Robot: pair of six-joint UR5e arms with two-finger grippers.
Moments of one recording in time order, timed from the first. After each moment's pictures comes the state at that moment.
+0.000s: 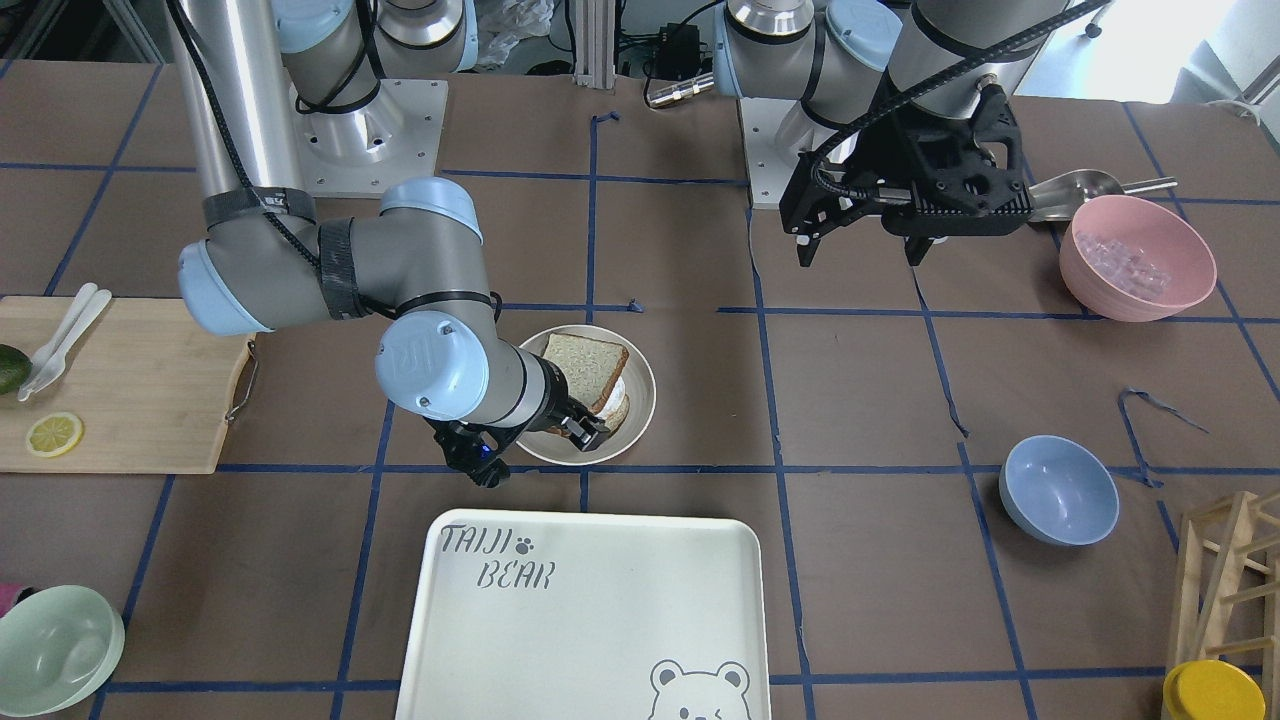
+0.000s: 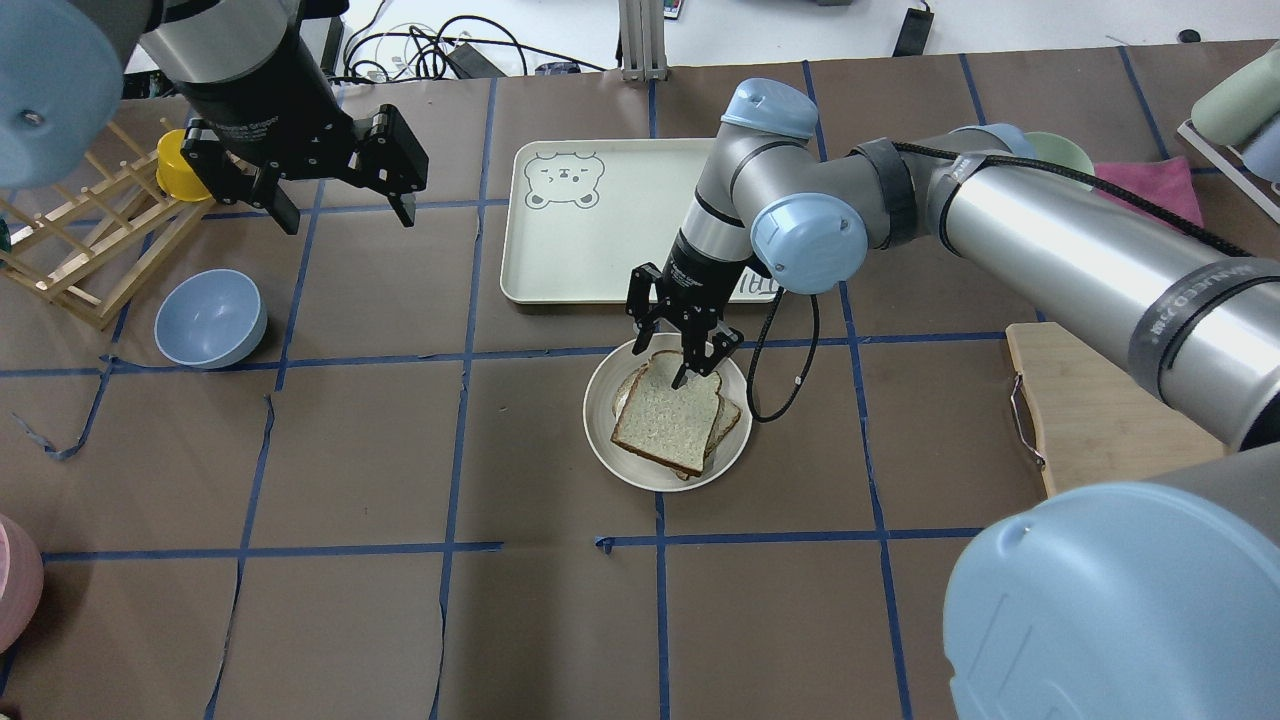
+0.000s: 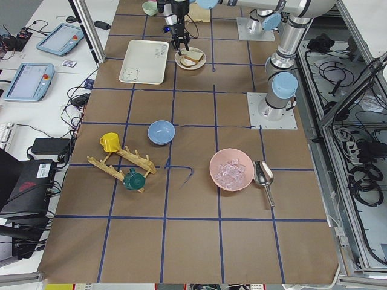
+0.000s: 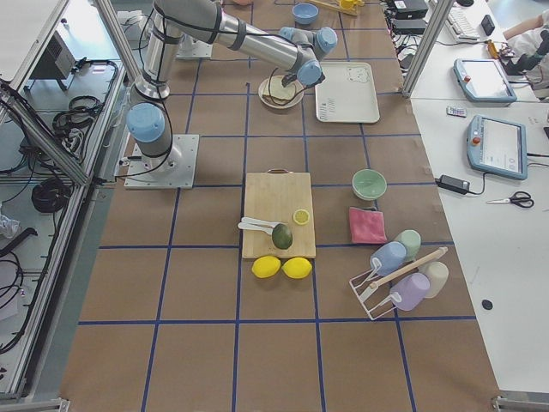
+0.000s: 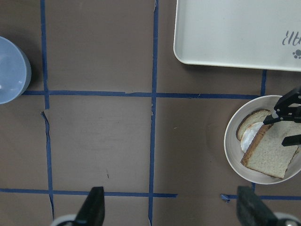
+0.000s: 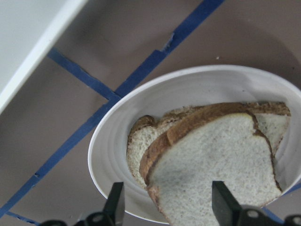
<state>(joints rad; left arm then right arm) -1.61 -1.61 -1.47 -1.63 1.58 -0.07 1.80 -1.08 1.61 -1.87 -1.19 0.96</state>
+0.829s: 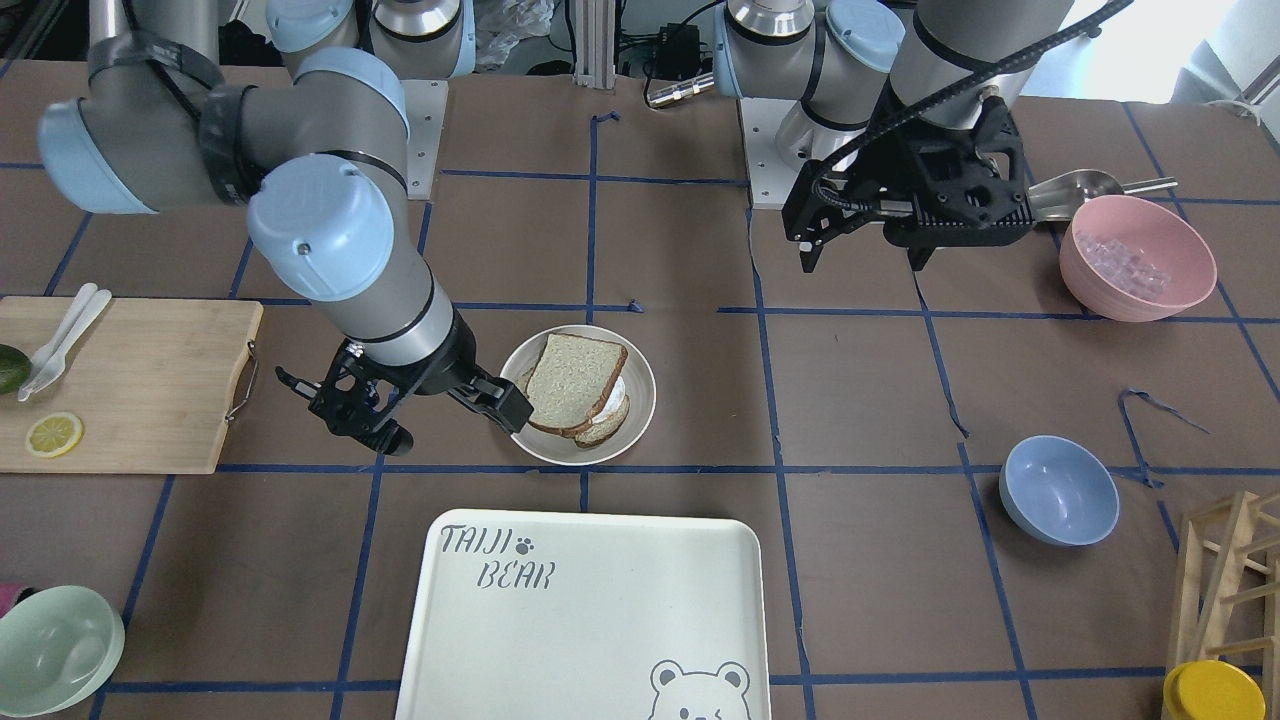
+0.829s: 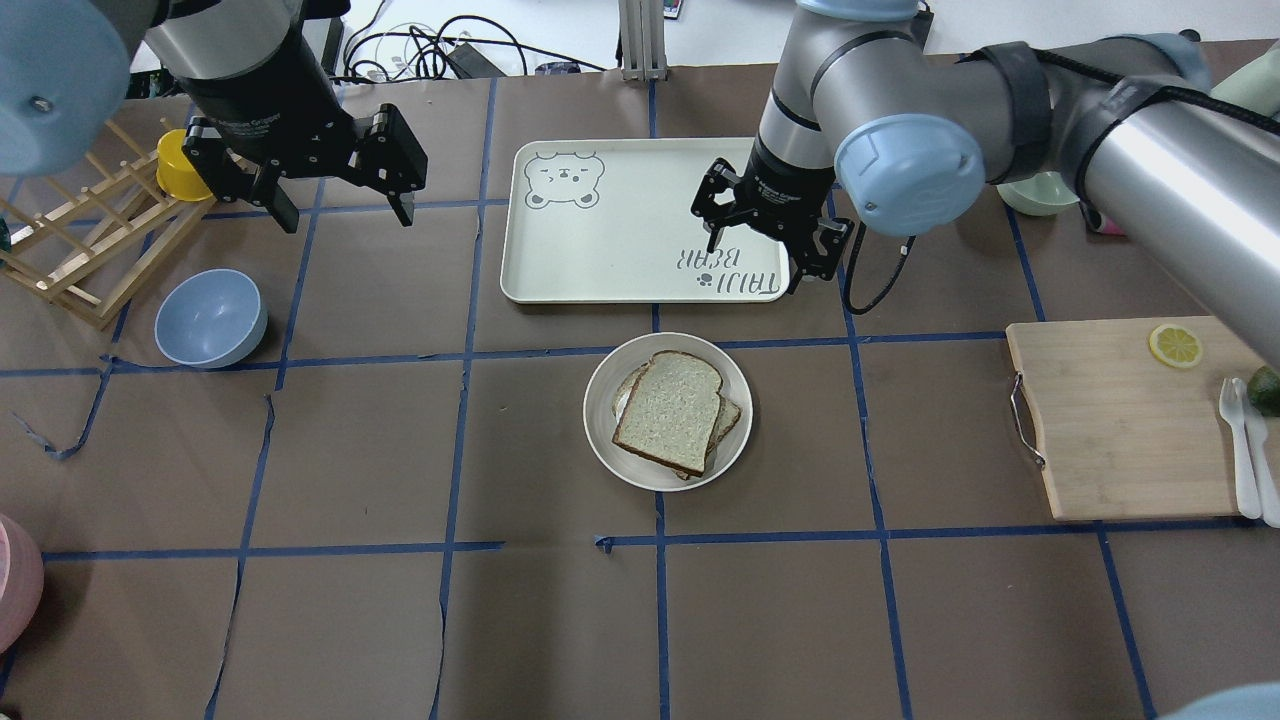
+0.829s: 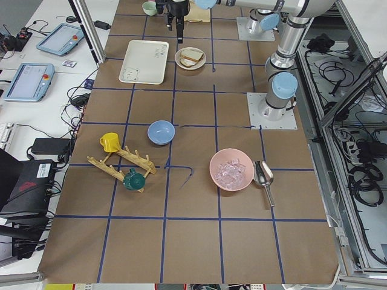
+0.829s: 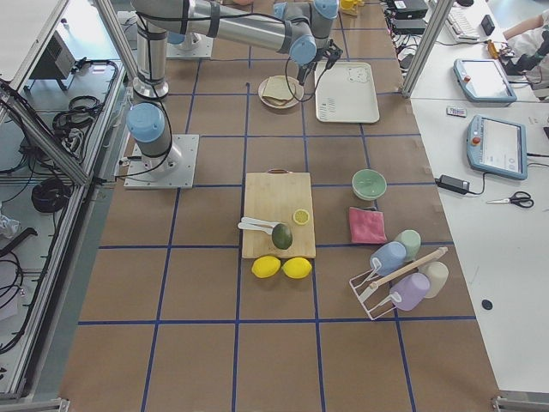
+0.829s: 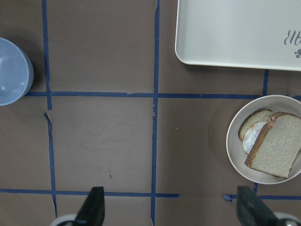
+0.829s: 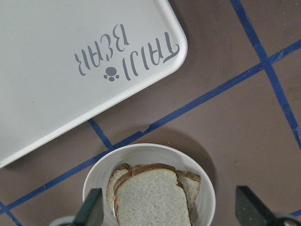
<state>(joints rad) -1.61 -1.63 -1.46 -1.64 1.59 -0.08 1.71 -1.29 1.58 -1.82 -1.41 0.64</state>
